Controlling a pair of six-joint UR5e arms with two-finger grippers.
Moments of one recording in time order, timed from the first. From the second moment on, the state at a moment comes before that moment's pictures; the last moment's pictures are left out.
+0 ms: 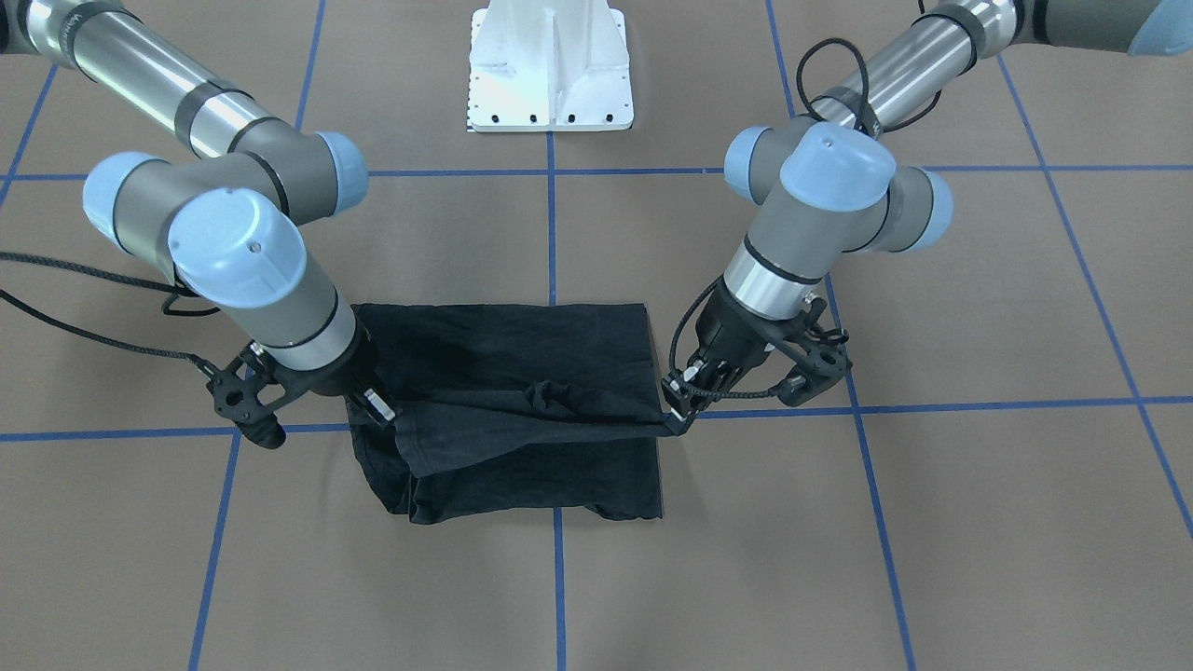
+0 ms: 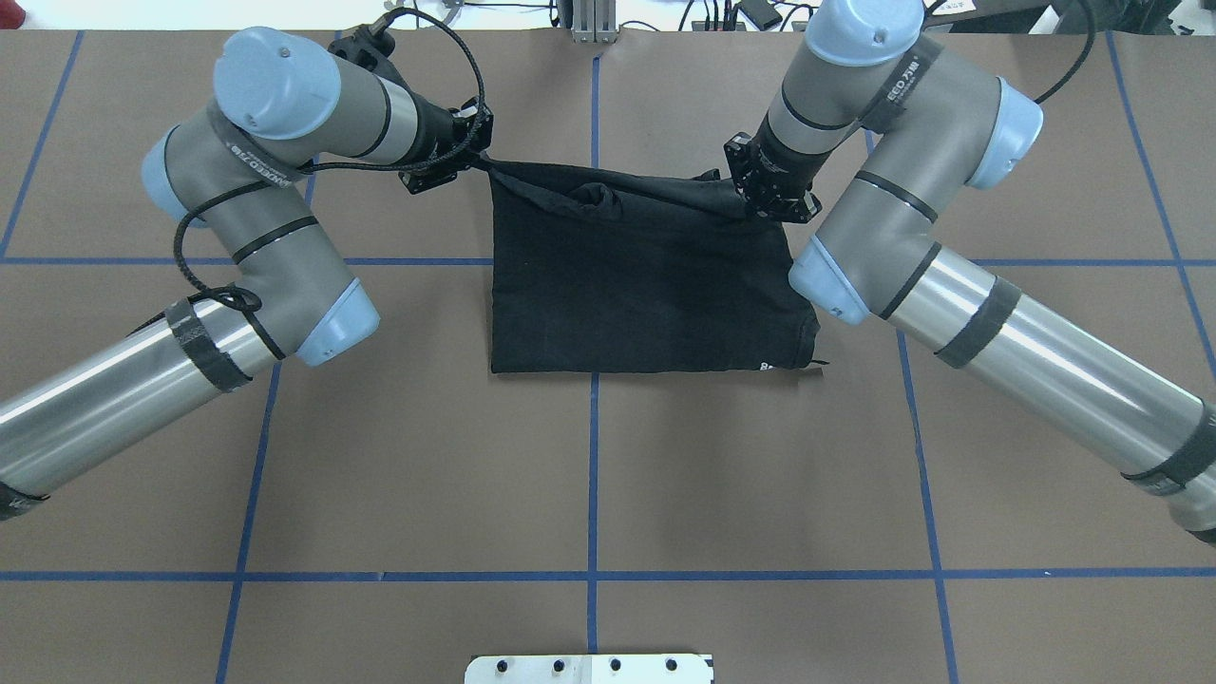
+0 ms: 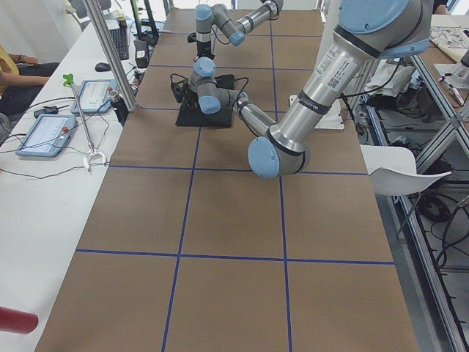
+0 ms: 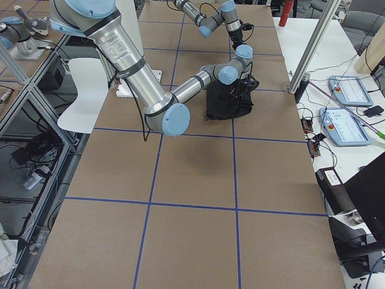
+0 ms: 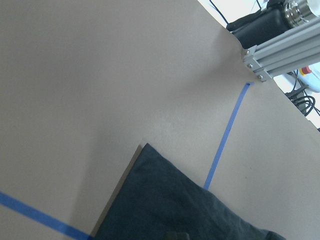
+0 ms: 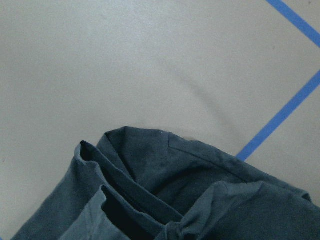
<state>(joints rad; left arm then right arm) -0.79 -2.30 -1.33 -2.26 -1.86 -1.76 0.84 -0.83 1.35 -1.41 2.10 1.78</state>
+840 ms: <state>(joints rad) -0.86 -2.38 -1.15 -2.37 -1.86 -1.67 0.88 -0.73 1.20 -1.32 2.08 1.74</state>
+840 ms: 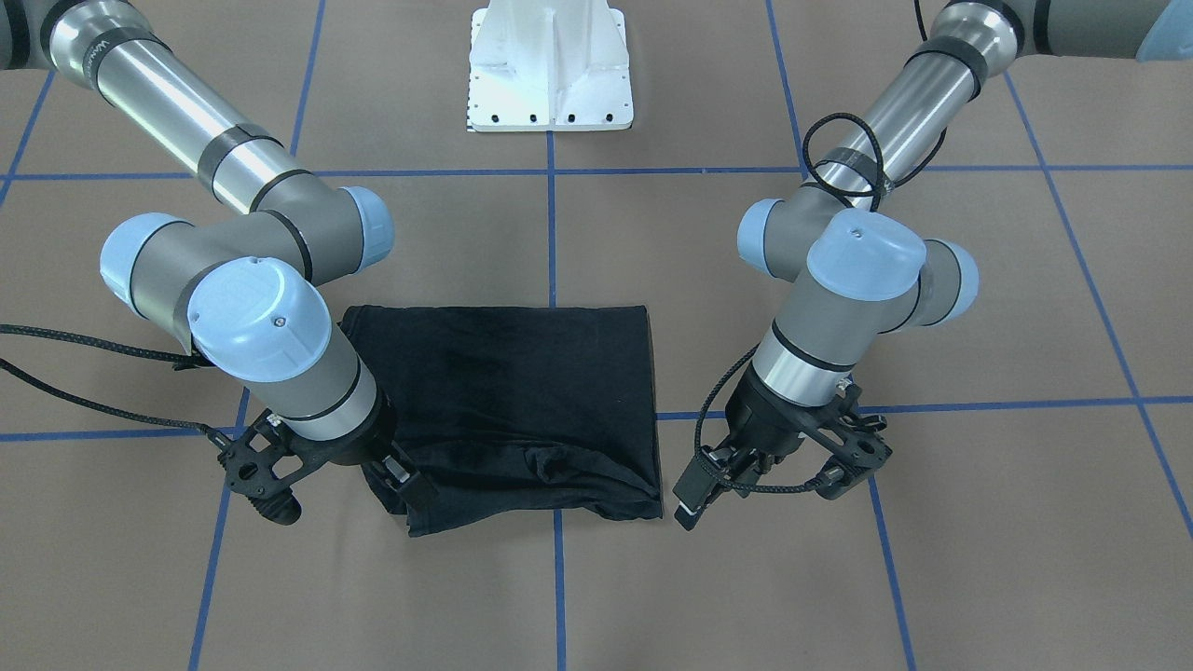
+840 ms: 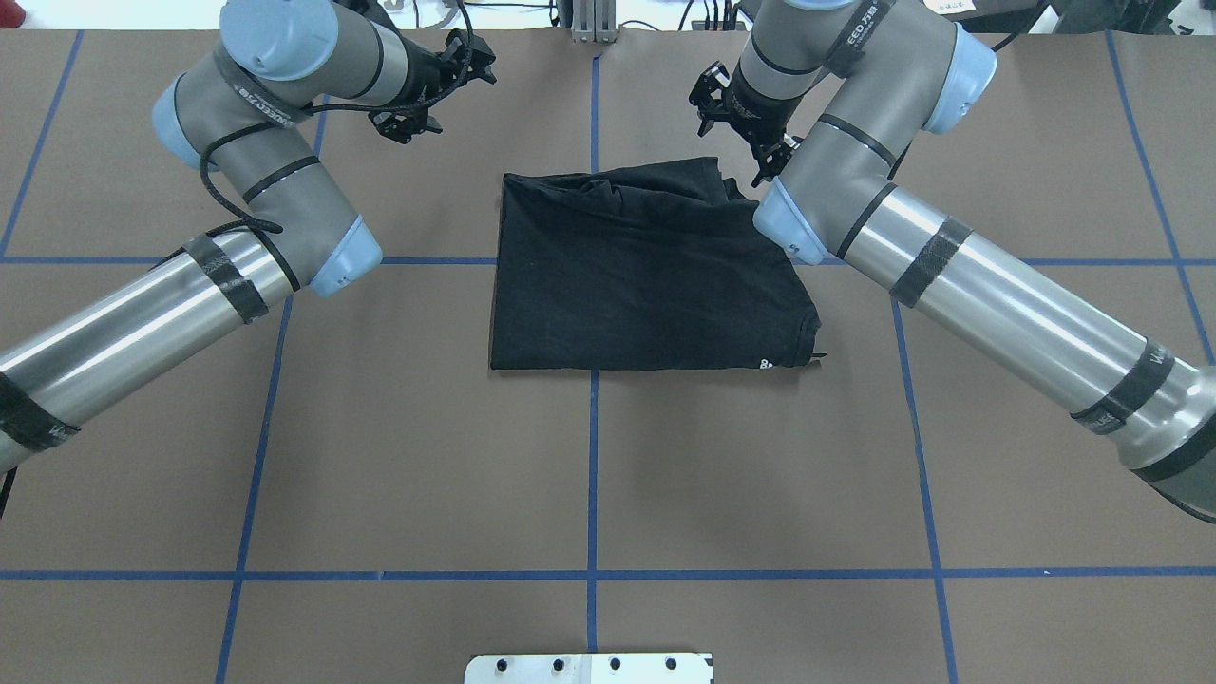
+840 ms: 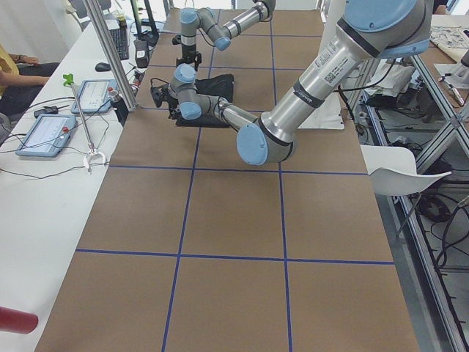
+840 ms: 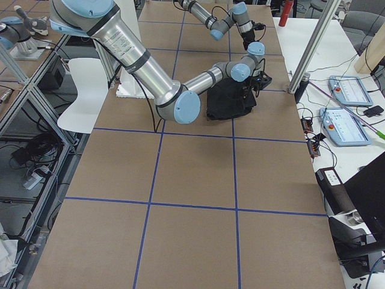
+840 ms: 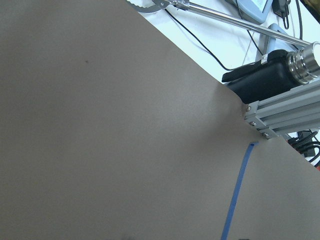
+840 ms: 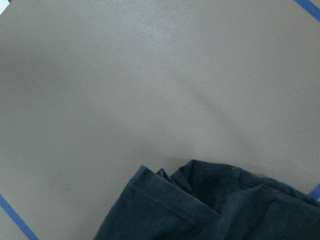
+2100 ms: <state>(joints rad) -1.26 -1.74 -1.56 -2.31 -2.22 -0.40 1.20 -1.29 1.46 -1.32 2.18 0.47</state>
